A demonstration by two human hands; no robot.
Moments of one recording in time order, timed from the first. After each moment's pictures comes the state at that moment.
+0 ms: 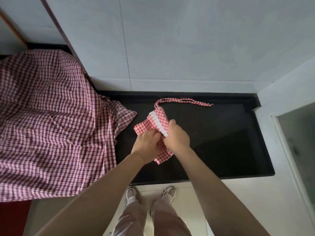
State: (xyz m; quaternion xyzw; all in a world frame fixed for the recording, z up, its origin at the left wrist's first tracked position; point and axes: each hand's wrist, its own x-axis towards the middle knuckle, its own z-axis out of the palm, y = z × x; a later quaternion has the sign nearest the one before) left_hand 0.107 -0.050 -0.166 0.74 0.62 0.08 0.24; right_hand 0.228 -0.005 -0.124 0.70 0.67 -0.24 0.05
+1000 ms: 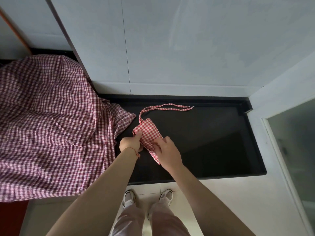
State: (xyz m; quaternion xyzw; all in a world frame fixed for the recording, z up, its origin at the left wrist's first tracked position) left_hand 0.080 -0.046 -0.156 0.07 0.79 0.29 0.53; right_hand 0.236 -0.062 -0.161 0.60 0.76 -0.24 -0.06
